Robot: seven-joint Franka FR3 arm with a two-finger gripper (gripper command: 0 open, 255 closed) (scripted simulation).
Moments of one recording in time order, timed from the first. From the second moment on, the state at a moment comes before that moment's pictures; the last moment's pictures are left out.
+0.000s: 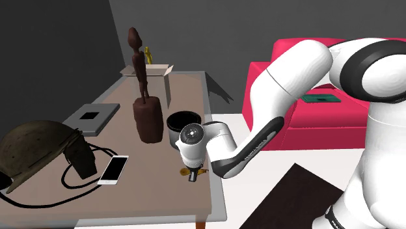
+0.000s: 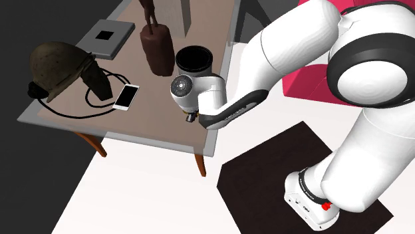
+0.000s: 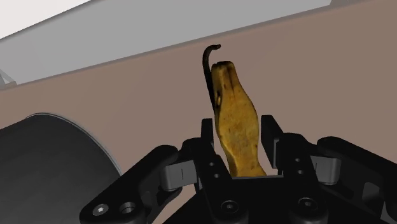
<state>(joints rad) 0.22 0.33 0.30 -2.21 -0.78 2.51 0.44</state>
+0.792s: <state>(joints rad) 0.19 0.22 0.35 -2.22 -0.66 2.44 0.32</state>
